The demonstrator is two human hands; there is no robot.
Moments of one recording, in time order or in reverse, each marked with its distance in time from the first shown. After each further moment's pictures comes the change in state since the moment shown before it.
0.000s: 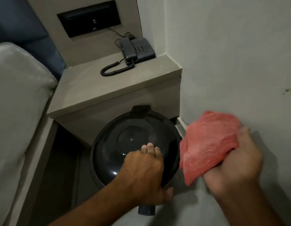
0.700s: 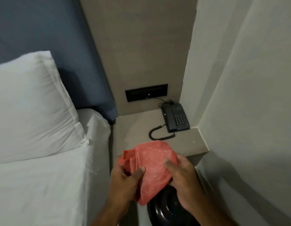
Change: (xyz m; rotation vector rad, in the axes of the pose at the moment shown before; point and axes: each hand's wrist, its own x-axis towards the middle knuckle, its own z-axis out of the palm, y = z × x) left_hand -0.076 -0.275 -0.279 -1.824 0.465 -0.775; right_hand -0.126 -0.009 0.384 -0.875 -0.295 0.260
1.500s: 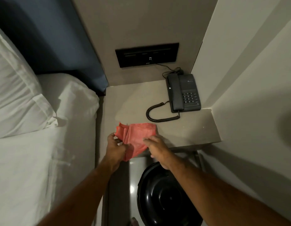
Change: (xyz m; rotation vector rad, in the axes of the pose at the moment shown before) left_hand 0.189 -0.152 0.020 0.056 0.069 -0.356; right_hand 0.227 0.103 0.009 -0.539 -0.255 0.270
